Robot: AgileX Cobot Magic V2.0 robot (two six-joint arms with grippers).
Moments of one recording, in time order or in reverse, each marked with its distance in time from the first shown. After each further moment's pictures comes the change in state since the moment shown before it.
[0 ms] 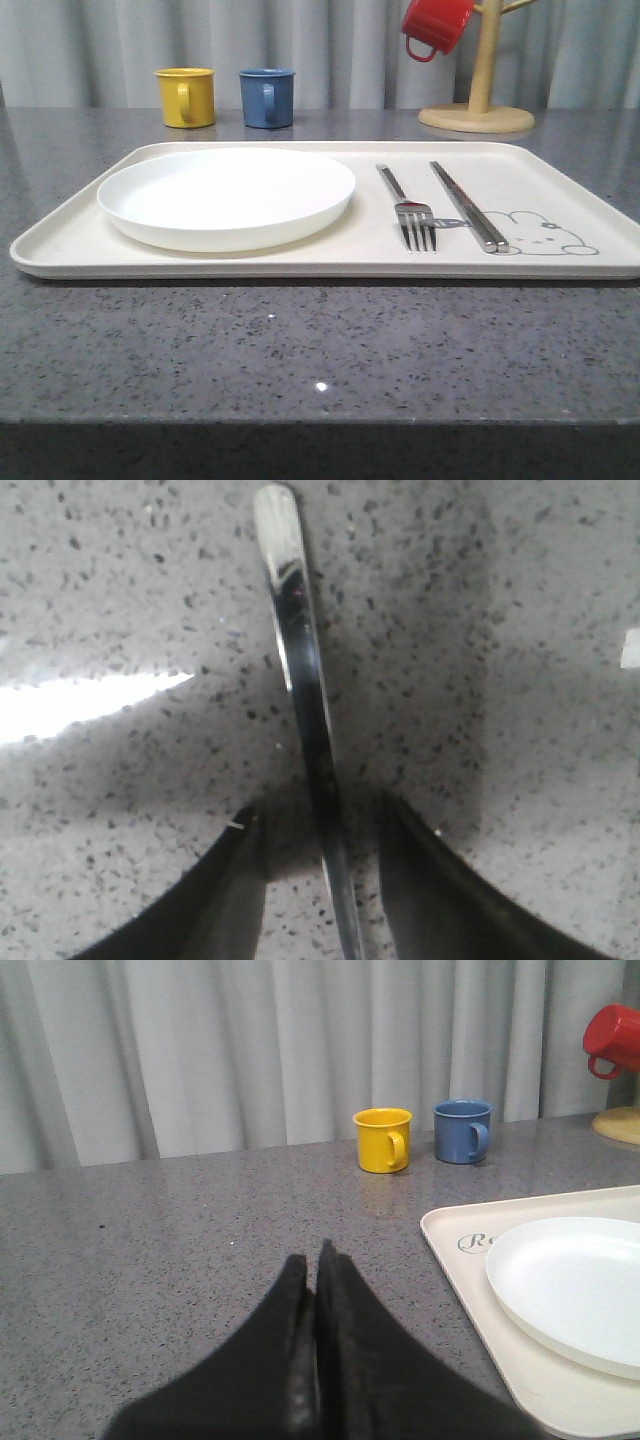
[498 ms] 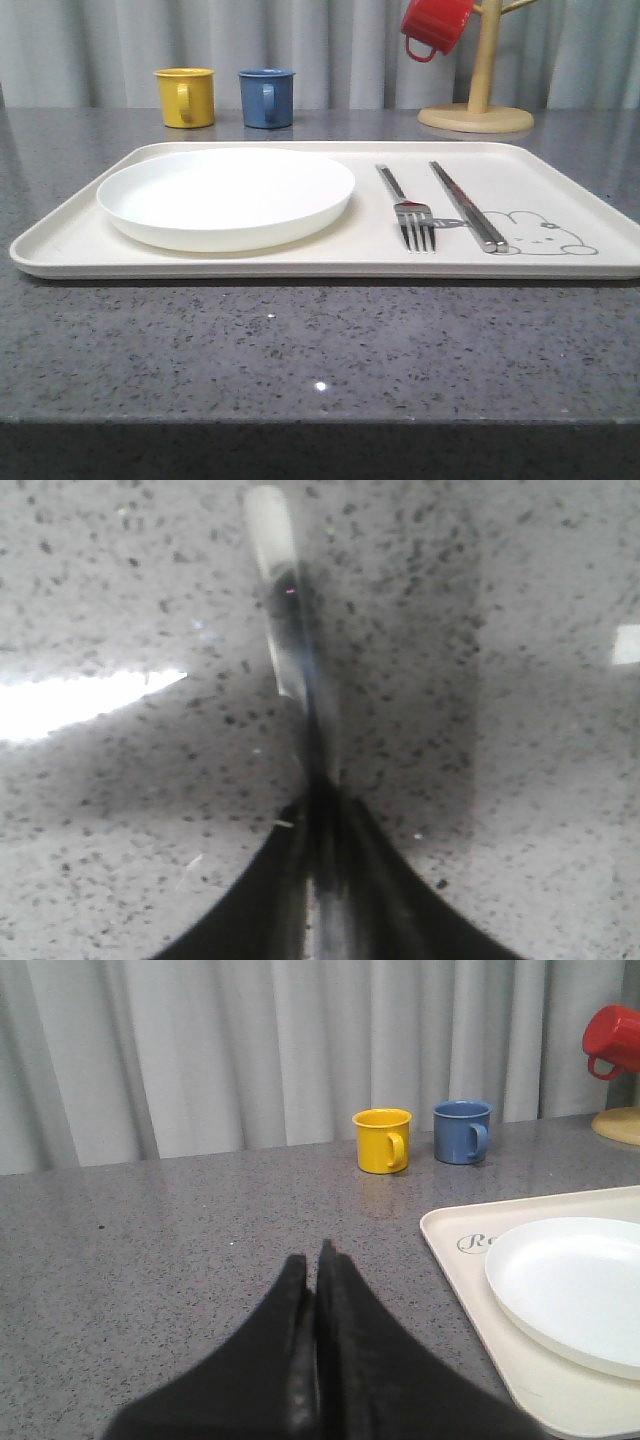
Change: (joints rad) left arm 0.000 0.000 0.000 0.000 0.000 0.000; right arm -0.001 0.010 -0.007 -0.007 0.004 0.000
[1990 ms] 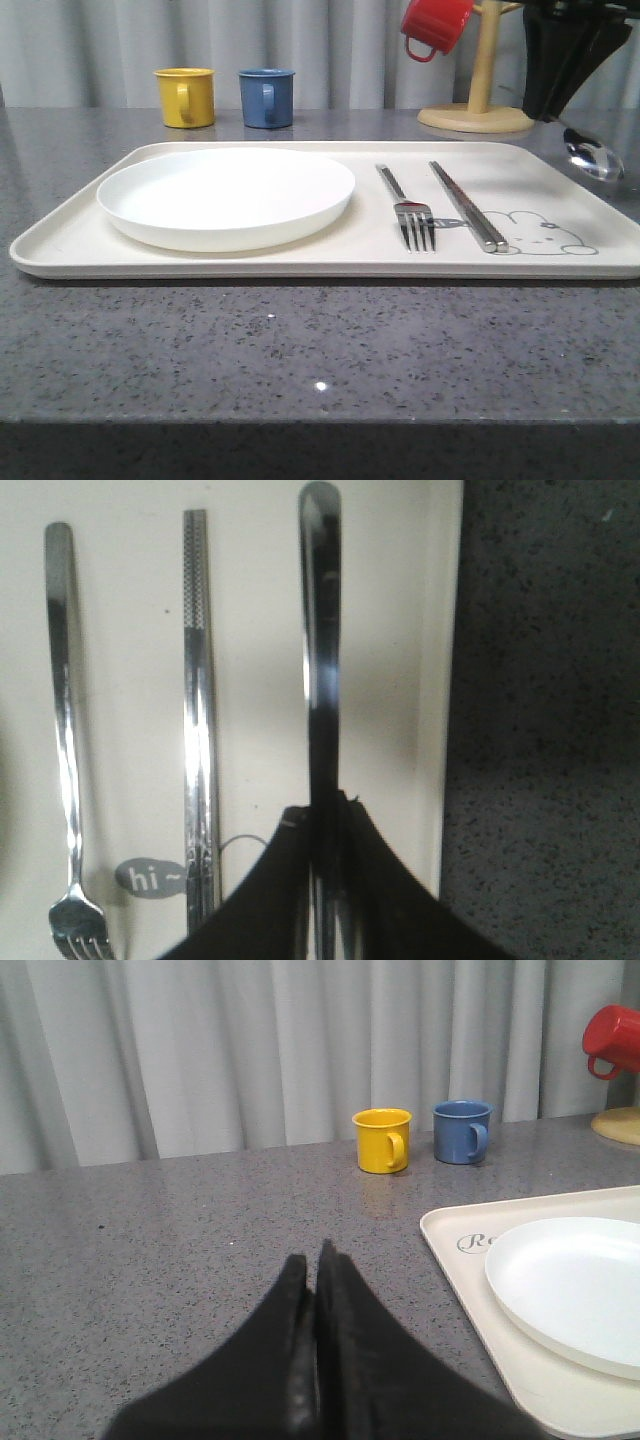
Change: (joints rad) left arm 0.000 0.000 0.000 0.000 0.000 0.000; right arm 0.425 -0.159 0.000 0.190 0.008 0.326
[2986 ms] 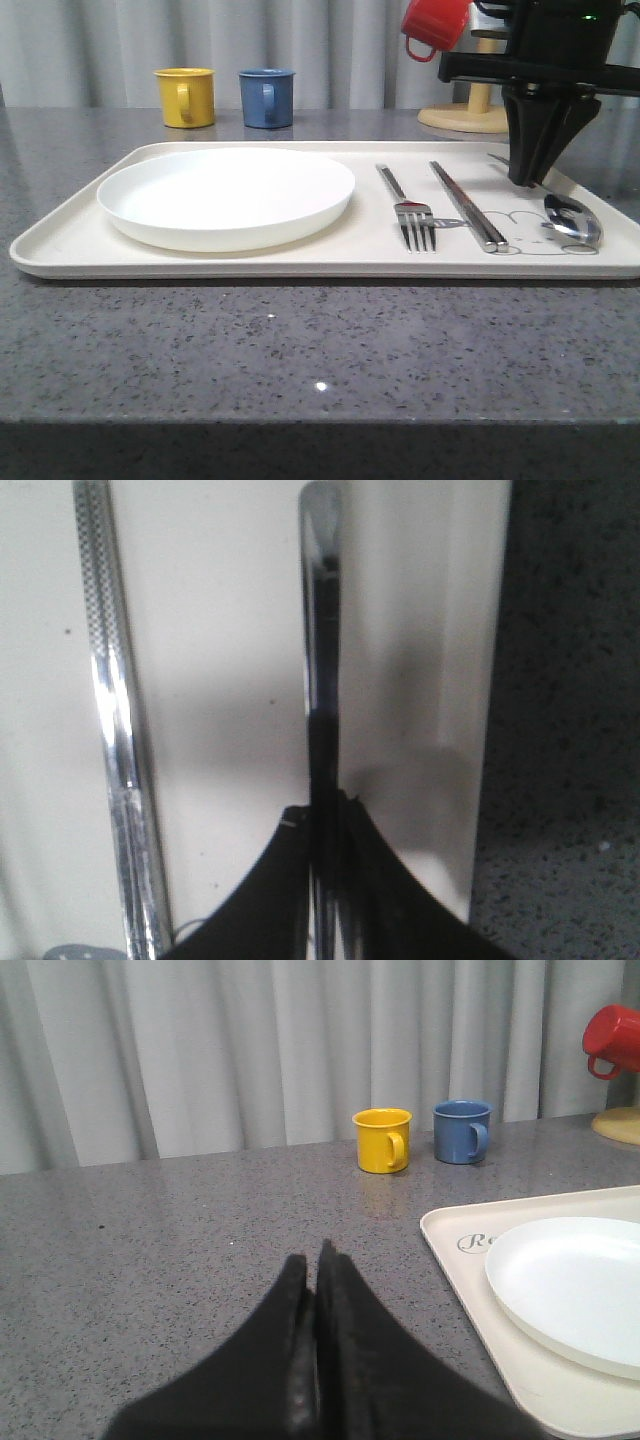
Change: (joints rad) left arm 0.000 0.000 0.000 0.000 0.000 0.000; right arm 0.000 0.117 0.000 0.000 -0.009 0.007
